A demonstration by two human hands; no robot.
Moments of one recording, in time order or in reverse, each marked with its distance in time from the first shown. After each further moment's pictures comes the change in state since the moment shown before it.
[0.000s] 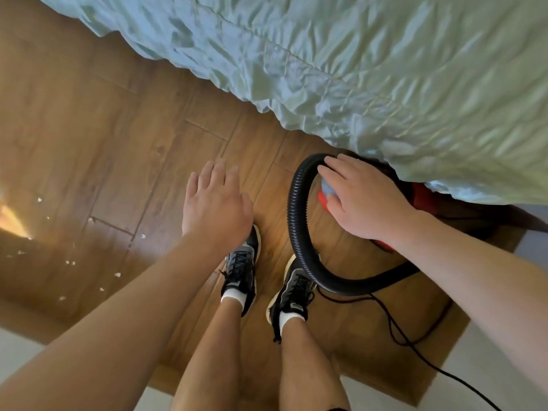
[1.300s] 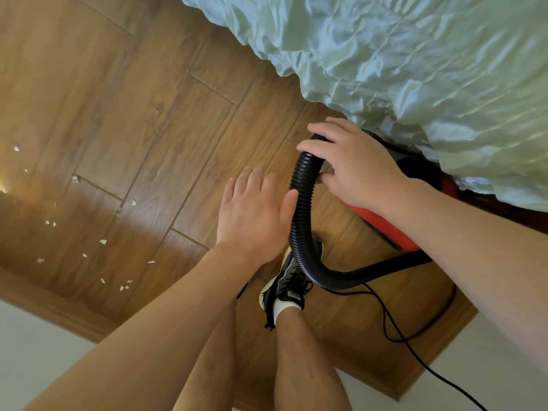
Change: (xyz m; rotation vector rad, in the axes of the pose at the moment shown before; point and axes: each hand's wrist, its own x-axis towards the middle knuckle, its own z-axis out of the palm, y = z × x) left_hand -0.019 0.021 0.061 -0.255 -0.020 -0.008; right_hand 0.059 -0.020 0.025 0.113 0.078 -0.157
